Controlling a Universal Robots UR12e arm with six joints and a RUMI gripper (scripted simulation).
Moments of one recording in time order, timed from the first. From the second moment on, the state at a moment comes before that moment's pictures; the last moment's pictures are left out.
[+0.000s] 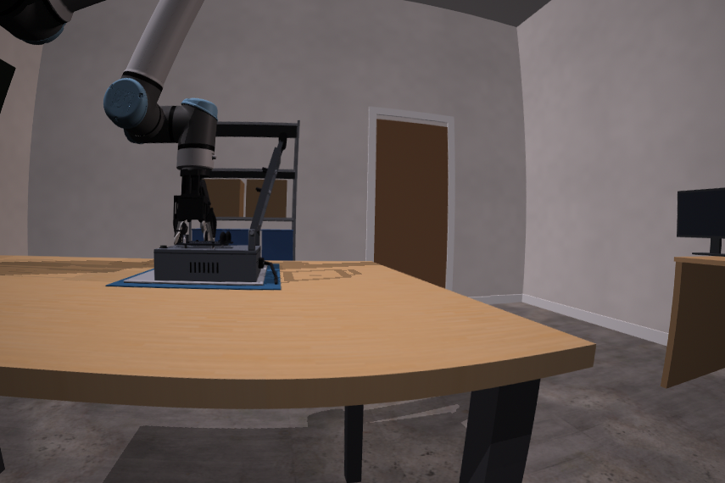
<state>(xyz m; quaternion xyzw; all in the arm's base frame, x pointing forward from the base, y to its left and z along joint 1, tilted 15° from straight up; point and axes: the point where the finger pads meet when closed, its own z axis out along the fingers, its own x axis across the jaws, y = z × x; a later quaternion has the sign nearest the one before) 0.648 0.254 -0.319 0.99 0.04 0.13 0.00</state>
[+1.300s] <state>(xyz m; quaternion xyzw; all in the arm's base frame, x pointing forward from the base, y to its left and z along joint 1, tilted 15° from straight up) 0.644 0.254 -0.296 0.99 0.04 0.13 0.00</state>
